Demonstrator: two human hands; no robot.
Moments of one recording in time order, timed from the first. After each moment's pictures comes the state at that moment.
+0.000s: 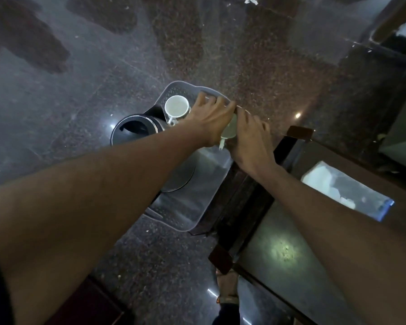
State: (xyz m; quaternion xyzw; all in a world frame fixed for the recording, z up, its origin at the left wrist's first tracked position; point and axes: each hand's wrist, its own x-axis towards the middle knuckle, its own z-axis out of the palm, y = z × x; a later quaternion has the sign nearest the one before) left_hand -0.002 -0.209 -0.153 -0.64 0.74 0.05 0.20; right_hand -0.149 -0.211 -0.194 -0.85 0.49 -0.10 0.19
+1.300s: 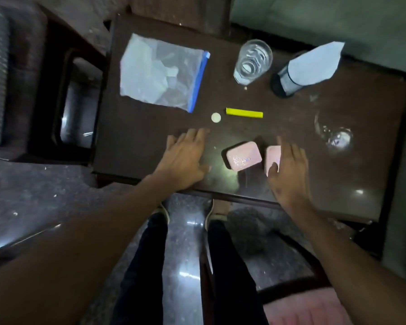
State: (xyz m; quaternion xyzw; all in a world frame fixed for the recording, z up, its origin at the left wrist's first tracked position) left_hand -0.442 0.014 -0.240 -0.57 0.76 0.31 0.05; right_hand -0.706 0.054 -0.238 -0.63 0.75 -0.01 0.17
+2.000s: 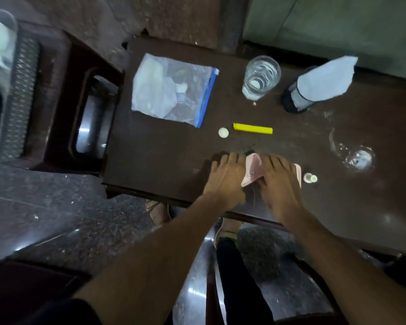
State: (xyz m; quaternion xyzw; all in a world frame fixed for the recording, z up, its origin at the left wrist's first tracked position) left_hand -0.536 0.024 -0.257 -0.58 0.74 0.32 0.11; right_hand -0.690 0.033 -0.264 -0.71 0.67 0.09 0.20
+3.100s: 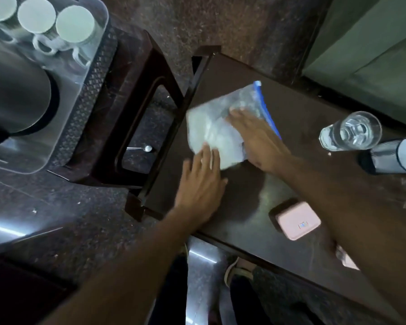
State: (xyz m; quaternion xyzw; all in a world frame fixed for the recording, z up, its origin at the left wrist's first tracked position) left_hand -0.324 -0.017 -0.304 -0.70 0.68 0.20 0.07; right_hand -0.480 -0.163 -0.314 -0.88 0.41 0.11 0.22
